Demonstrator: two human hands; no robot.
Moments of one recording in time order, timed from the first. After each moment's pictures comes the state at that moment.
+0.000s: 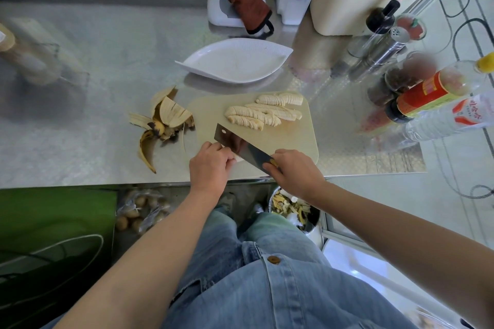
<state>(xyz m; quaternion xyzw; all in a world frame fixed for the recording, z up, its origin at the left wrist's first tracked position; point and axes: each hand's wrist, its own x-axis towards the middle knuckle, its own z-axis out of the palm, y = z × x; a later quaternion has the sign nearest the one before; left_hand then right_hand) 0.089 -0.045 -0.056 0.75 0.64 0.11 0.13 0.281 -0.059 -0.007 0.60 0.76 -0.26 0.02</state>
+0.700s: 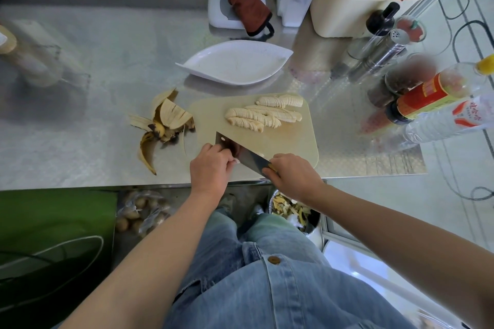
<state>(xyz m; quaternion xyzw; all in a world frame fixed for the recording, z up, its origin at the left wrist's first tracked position) 0.089 -0.044 -0.057 0.75 0.64 0.10 0.13 0.277 -0.060 -0.010 0.59 0.76 -0.26 0.06</state>
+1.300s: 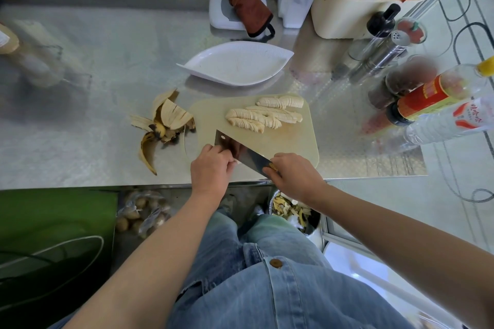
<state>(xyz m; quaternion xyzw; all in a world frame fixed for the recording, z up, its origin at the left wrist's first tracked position) 0.089 -0.045 -0.057 0.75 0.64 0.11 0.13 0.279 -0.058 -0.007 0.59 0.77 -0.25 0.04</state>
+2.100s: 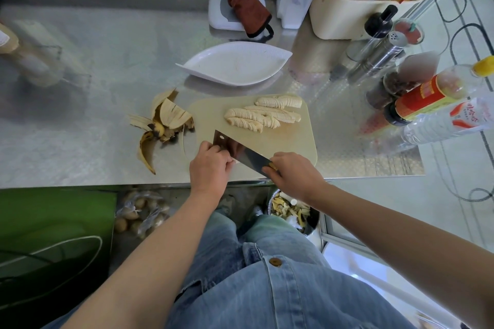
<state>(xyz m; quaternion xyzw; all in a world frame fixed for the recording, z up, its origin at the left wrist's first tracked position) 0.091 -0.047 -0.057 0.74 0.65 0.11 0.13 0.284 -0.060 -0.007 0.58 0.78 -0.25 0.03</state>
